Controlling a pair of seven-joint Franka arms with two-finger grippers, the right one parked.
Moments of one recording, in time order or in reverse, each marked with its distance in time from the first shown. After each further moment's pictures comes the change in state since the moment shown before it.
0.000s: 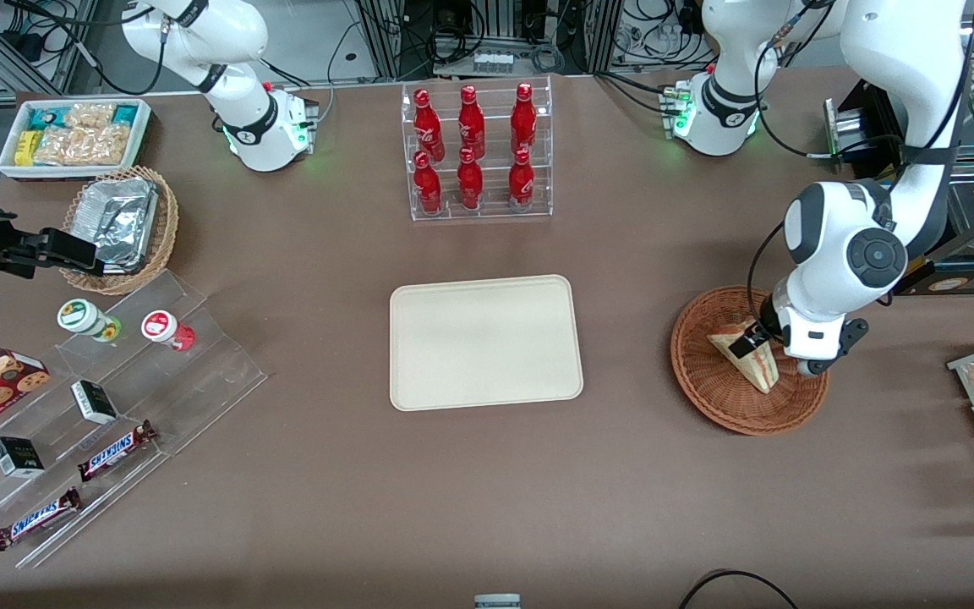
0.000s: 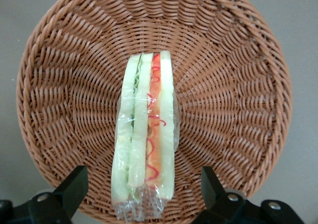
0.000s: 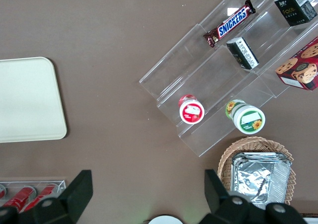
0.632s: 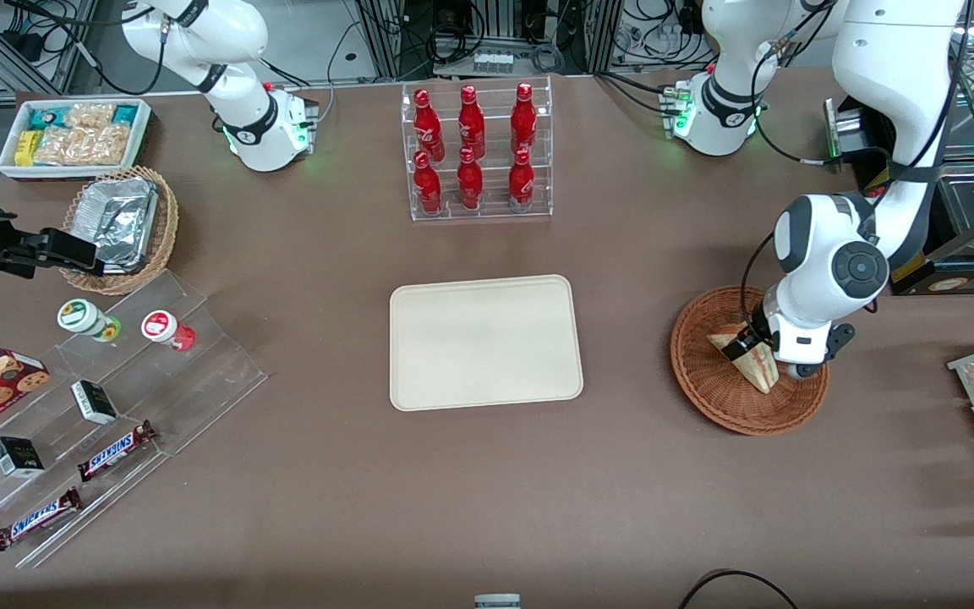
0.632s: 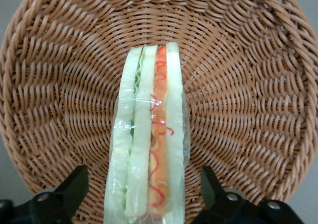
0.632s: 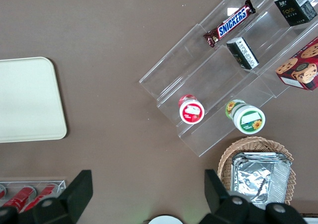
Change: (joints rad) arm 0.001 0.057 0.002 -0.011 0.000 0.049 -0.001
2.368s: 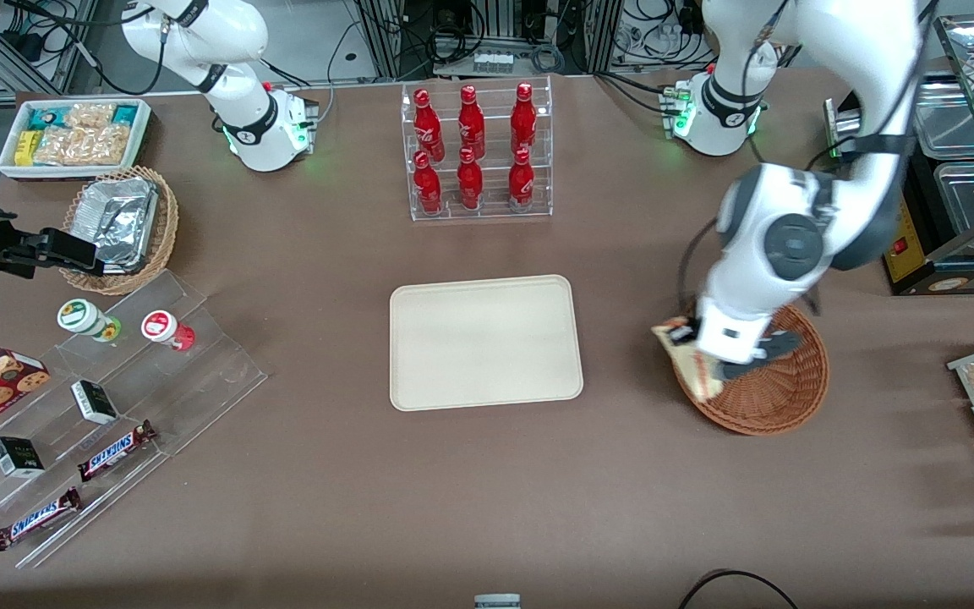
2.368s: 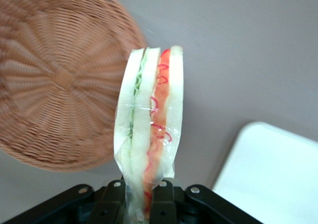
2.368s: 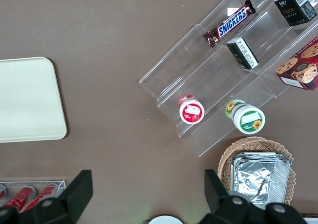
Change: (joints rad) arm -0.266 -0.017 -0.020 0.308 0.000 -0.303 0.001
